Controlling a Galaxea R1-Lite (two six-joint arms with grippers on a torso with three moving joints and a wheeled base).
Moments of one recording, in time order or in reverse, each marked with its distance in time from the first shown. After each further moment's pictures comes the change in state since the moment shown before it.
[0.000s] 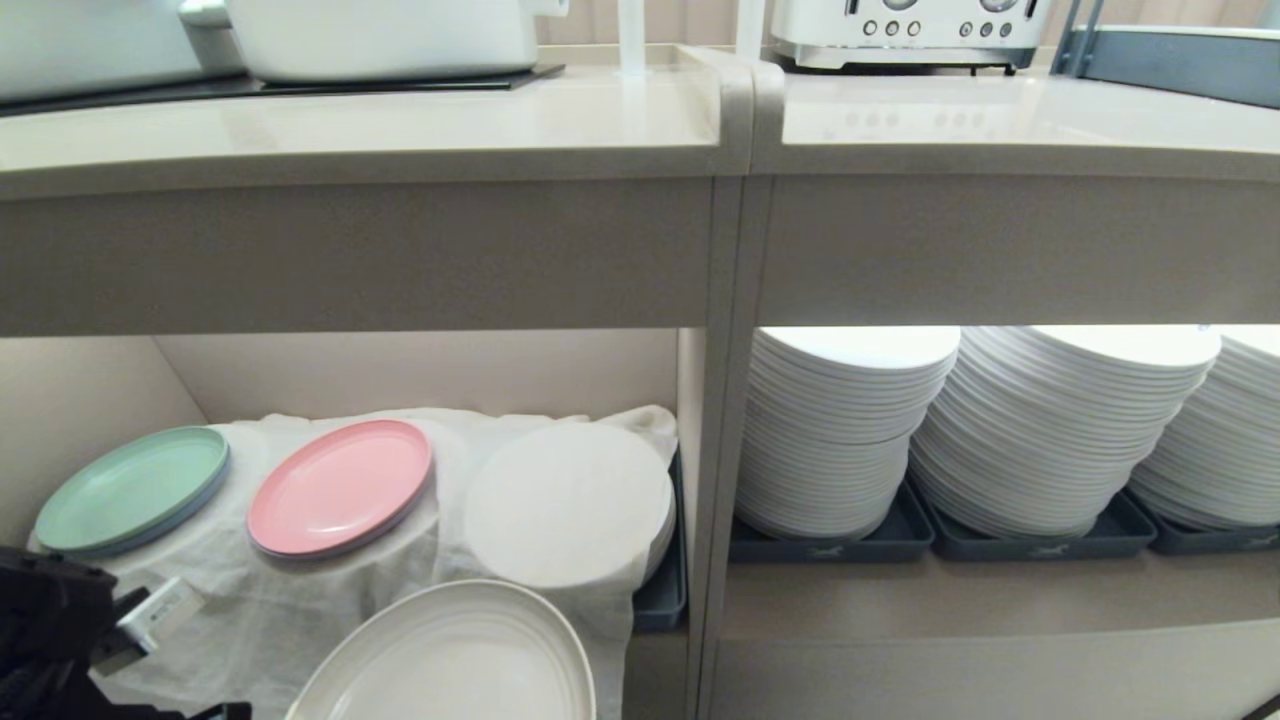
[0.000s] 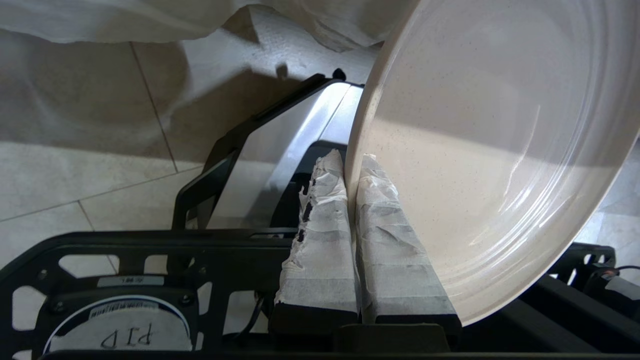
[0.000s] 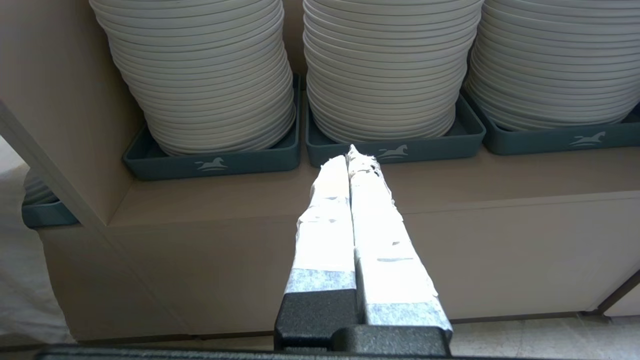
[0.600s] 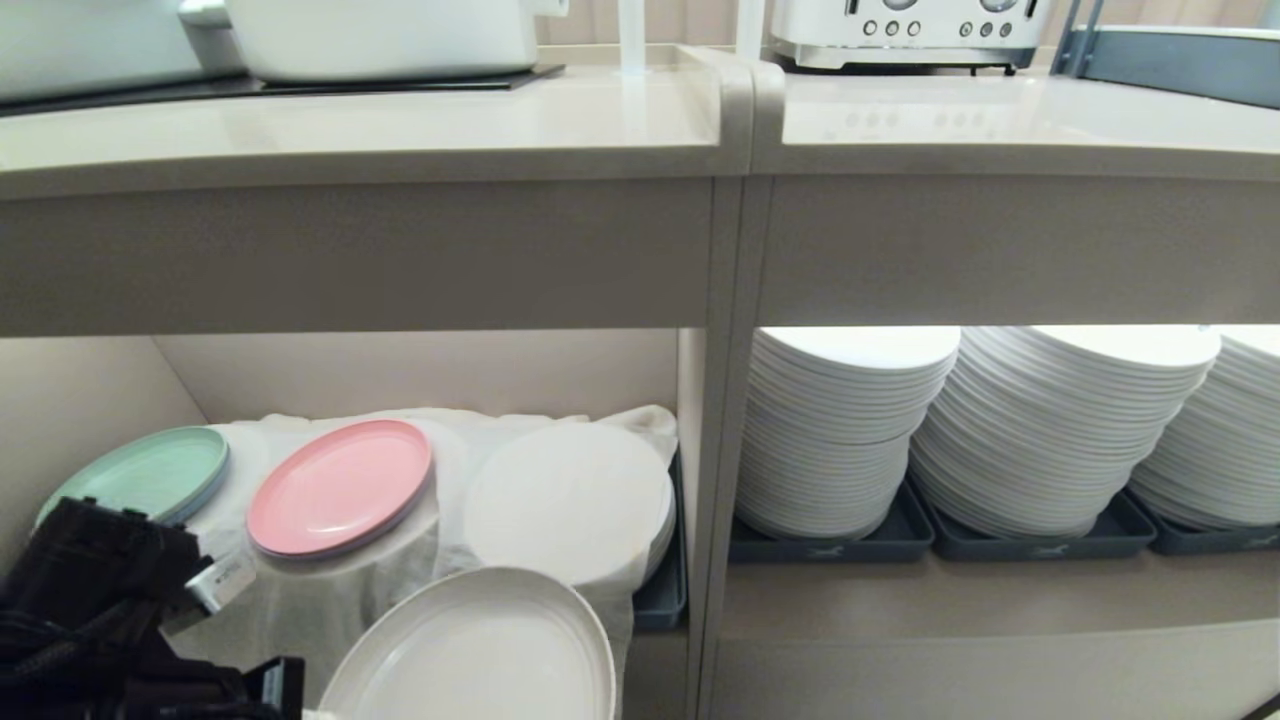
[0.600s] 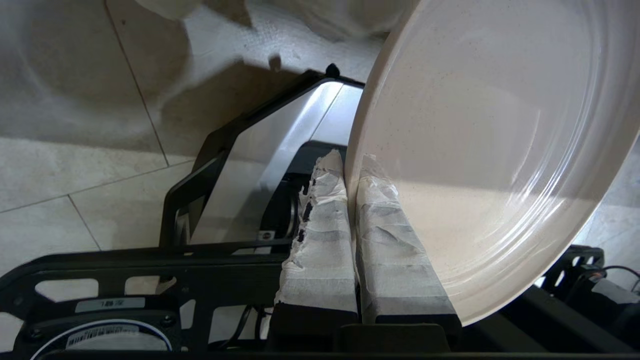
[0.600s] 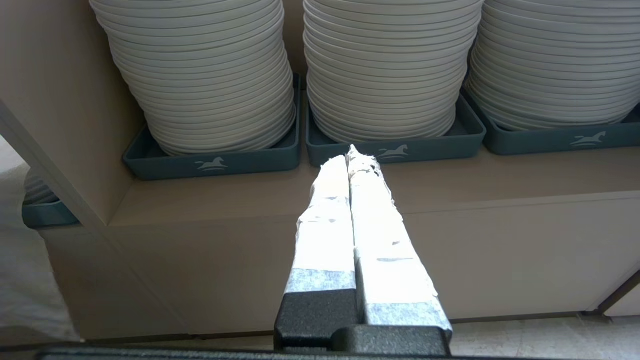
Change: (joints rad) left arm 0.003 0.157 -0.054 -0.051 -0.032 -0.003; right arm 0.000 0.000 0.000 0.000 0.000 0.000
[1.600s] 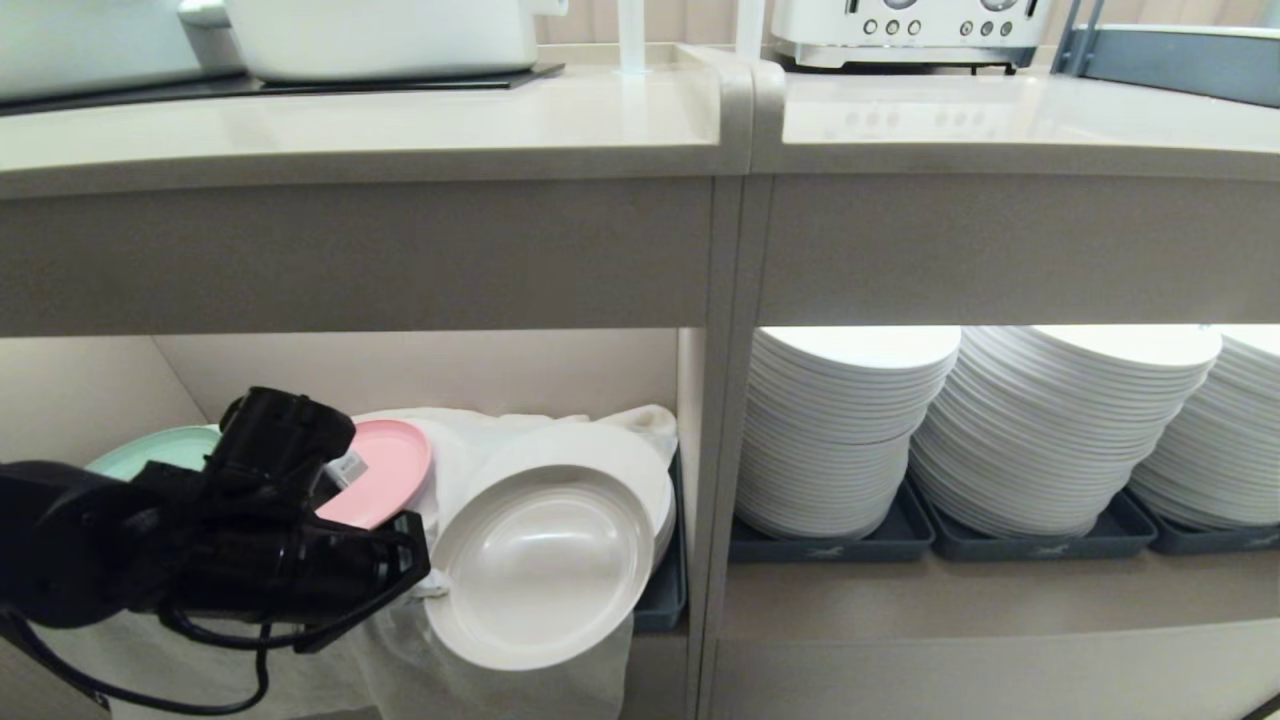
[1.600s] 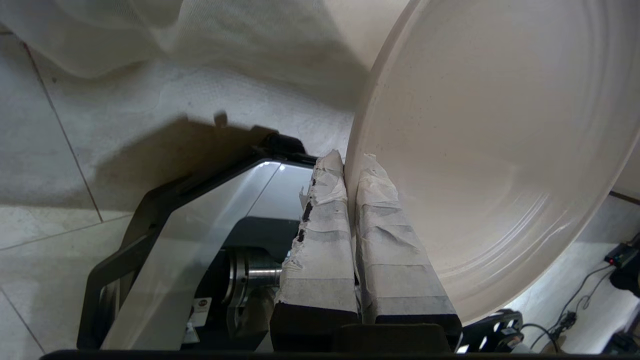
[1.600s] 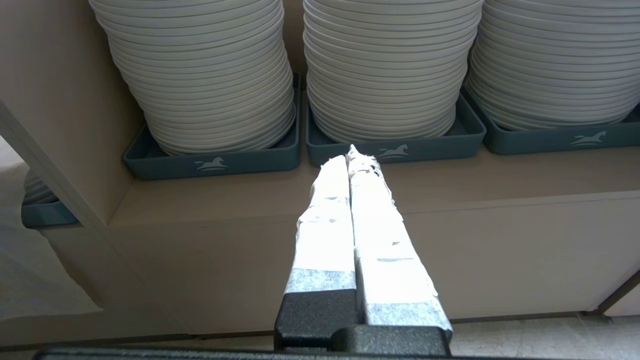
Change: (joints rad) left arm 0.006 0.364 -0.212 -0.230 -0.037 -0.111; right arm 0.000 0.000 0.000 0.000 0.000 0.000
